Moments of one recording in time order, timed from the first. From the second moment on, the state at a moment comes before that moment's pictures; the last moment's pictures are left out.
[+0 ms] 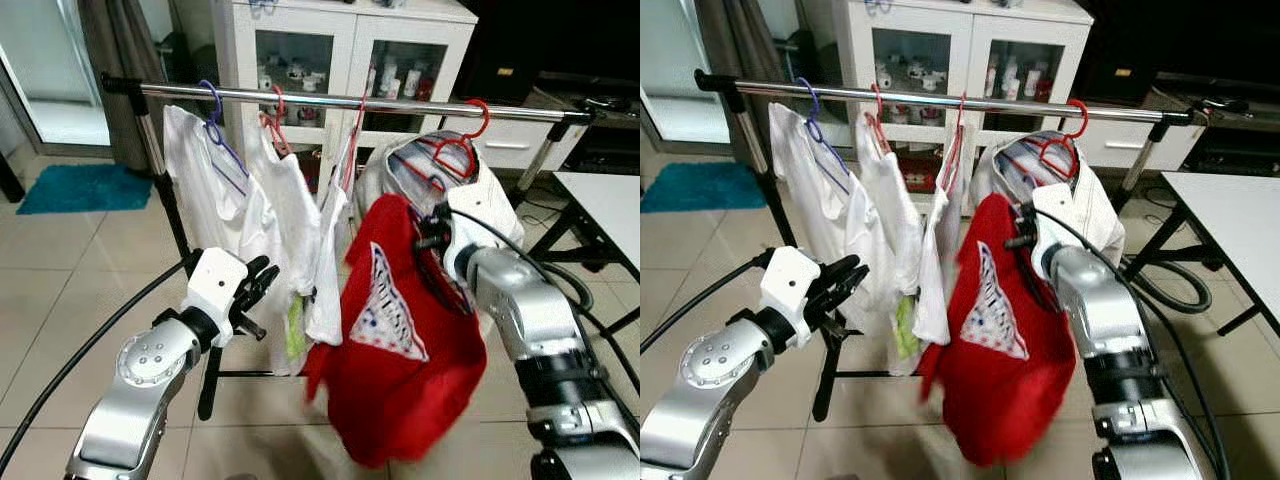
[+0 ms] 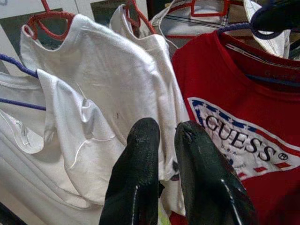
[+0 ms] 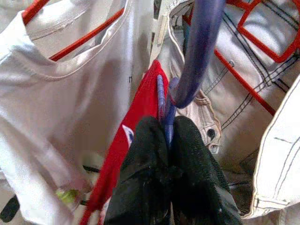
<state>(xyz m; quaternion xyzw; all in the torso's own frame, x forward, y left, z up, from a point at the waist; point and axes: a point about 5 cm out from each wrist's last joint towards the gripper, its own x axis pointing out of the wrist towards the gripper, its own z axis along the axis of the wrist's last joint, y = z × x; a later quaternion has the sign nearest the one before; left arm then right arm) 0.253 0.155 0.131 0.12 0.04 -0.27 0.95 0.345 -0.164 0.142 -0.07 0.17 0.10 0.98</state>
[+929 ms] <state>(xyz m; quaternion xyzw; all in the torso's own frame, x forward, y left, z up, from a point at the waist) 0.276 0.141 0.153 0.09 -0.01 -0.16 0.98 0.372 -0.123 0.165 0.07 0.06 0.09 0.99</state>
